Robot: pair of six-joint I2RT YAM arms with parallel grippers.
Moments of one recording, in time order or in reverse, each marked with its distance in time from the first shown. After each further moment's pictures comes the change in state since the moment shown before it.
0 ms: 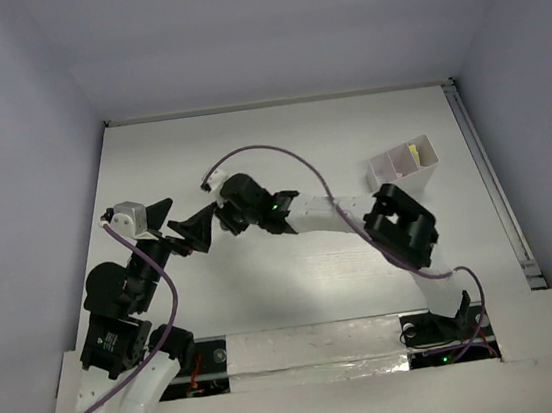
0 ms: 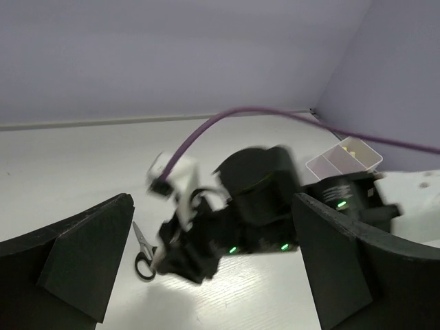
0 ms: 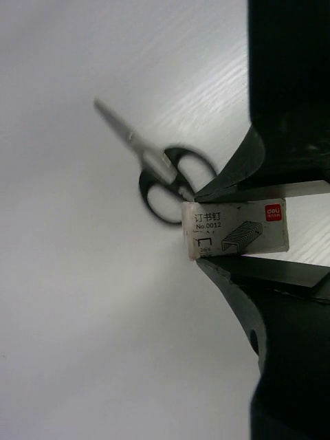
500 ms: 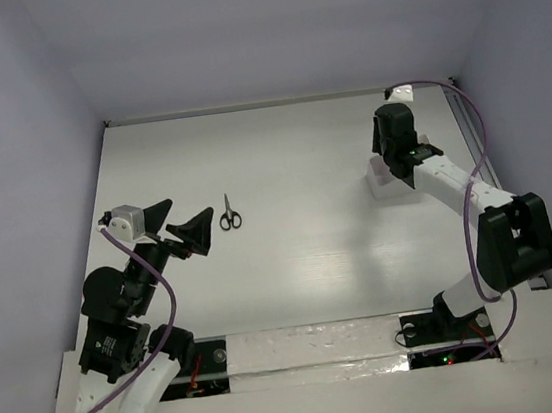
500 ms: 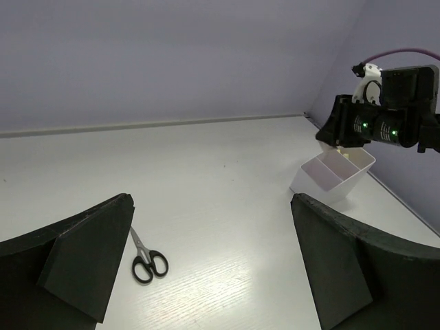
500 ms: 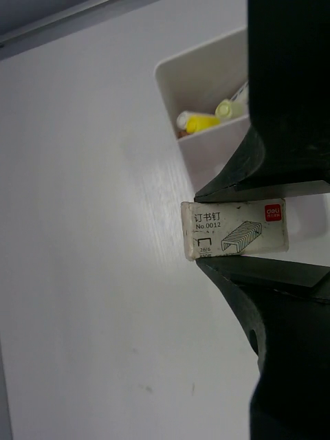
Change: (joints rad) left arm -0.004 -0.023 0.000 0.000 0.014 0.000; right arm -0.698 -0.660 -0.562 0.074 0.356 0.153
